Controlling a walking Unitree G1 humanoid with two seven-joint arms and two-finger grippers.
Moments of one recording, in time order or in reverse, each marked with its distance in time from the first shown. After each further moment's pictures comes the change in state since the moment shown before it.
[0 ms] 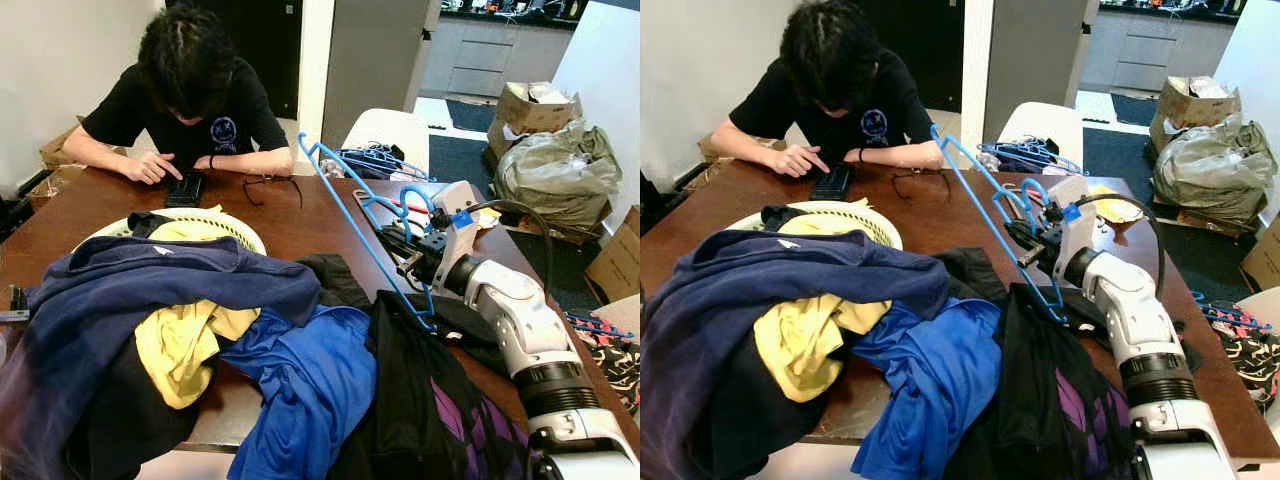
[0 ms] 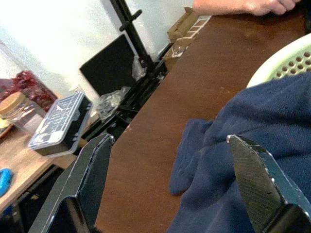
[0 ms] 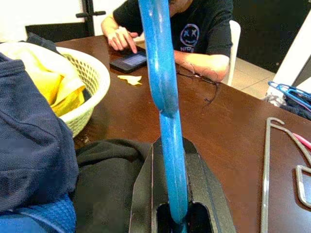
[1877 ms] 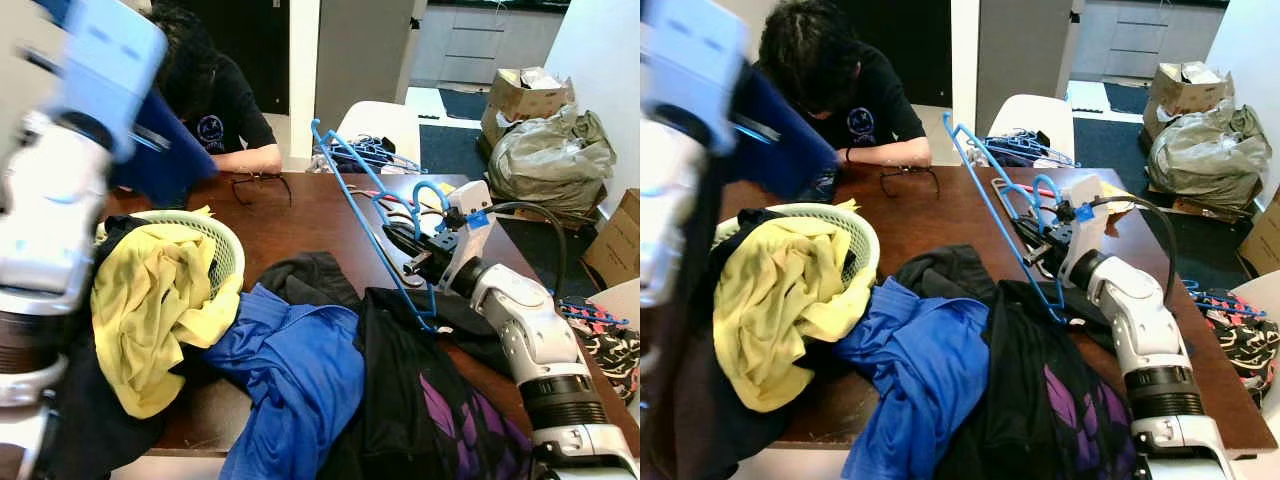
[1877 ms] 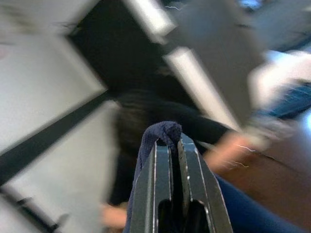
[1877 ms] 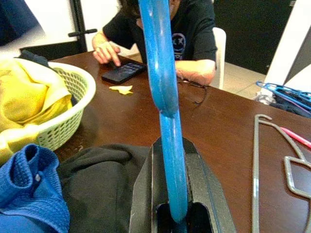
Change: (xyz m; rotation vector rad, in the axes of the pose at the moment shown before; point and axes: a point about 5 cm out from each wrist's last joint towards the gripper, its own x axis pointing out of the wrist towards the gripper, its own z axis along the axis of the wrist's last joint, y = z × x) left arm -0.014 -0.141 0.175 0.147 -0.694 -0.611; right arm -0.008 0.004 0.004 0.034 -0.050 -0.028
